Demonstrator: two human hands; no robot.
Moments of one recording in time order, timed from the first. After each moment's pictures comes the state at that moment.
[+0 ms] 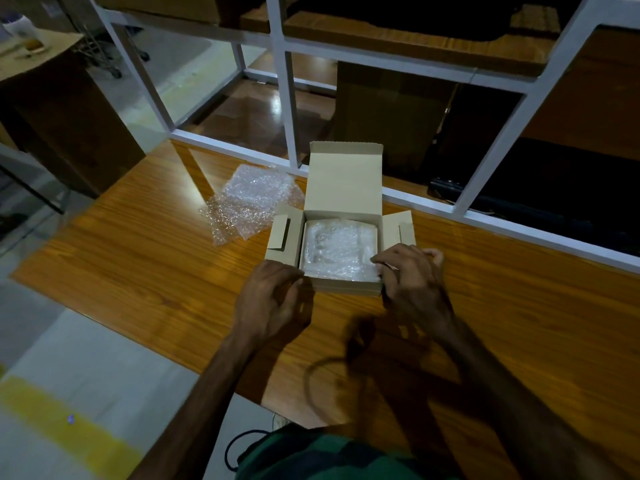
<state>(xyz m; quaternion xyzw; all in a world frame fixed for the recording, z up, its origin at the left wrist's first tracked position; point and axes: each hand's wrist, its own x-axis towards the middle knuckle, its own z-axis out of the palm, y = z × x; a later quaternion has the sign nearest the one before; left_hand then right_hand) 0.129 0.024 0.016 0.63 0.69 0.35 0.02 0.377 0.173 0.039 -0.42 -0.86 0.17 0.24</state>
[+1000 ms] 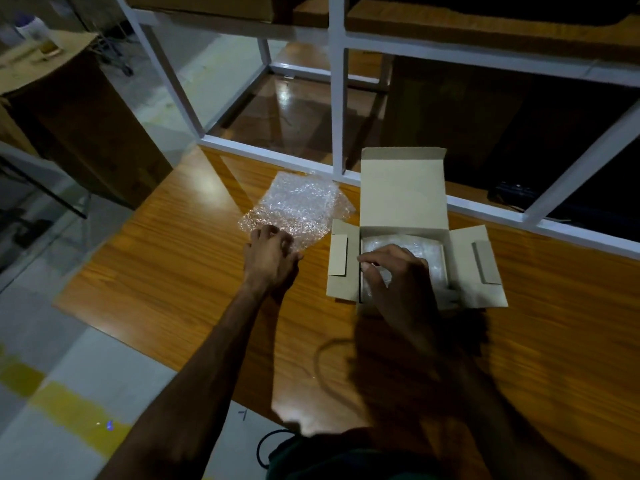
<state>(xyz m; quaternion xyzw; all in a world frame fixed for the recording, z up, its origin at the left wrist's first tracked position) -0.057 0.116 -0.034 0.53 0.84 0.12 0.09 0.225 0.152 0.035 -0.40 -0.83 0.22 0.31</state>
